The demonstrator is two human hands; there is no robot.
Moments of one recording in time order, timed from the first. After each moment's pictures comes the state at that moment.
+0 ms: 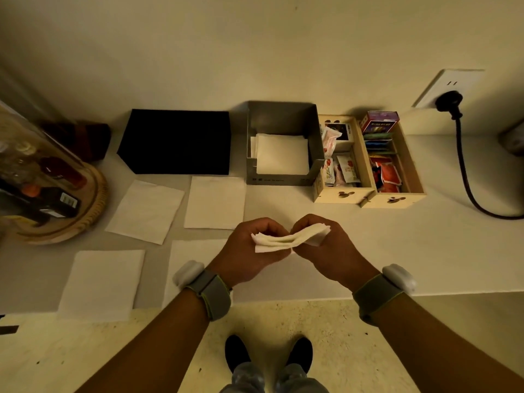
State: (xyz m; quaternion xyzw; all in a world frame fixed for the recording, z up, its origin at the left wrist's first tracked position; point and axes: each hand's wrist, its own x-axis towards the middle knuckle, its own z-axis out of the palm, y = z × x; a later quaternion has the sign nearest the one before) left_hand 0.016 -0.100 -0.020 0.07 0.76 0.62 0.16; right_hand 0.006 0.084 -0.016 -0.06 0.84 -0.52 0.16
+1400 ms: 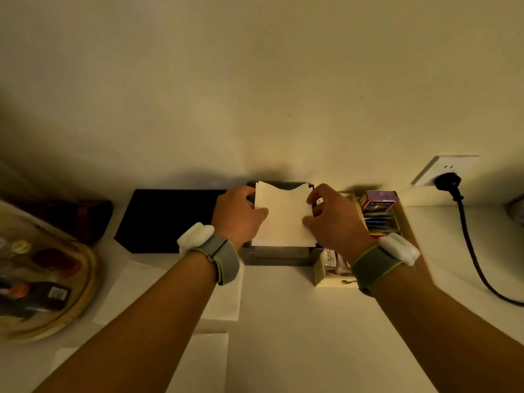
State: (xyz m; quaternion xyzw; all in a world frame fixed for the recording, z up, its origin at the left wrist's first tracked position) left_hand -0.164 -0.103 0.058 -0.07 0.91 0.42 0.00; right_hand -0.164 0.076 0.068 0.04 0.93 -0.37 0.07
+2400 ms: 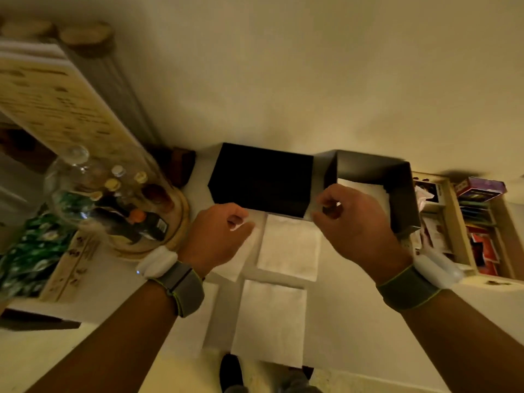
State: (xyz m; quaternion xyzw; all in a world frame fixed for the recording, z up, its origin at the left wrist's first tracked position) left_hand -0.042 -0.275 0.024 -0.10 0.91 0.40 0.01; right_hand -0.096 -0.049 0.055 -0.15 0.94 -0.30 0.00
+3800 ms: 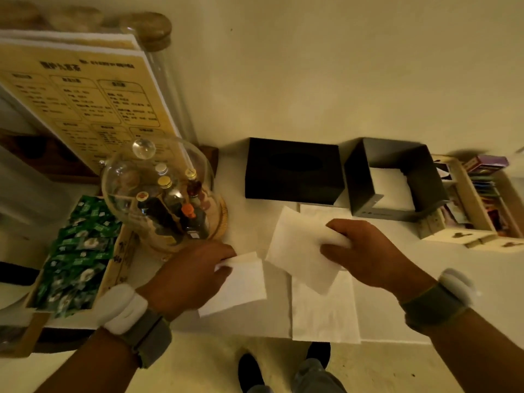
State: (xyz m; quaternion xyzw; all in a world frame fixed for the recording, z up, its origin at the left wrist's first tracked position) left_hand 0.035 -0.388 0.023 0.07 0.95 0.26 0.15; right_hand -0.023 -0.107 0.040 -0.12 0.91 -0.36 0.19
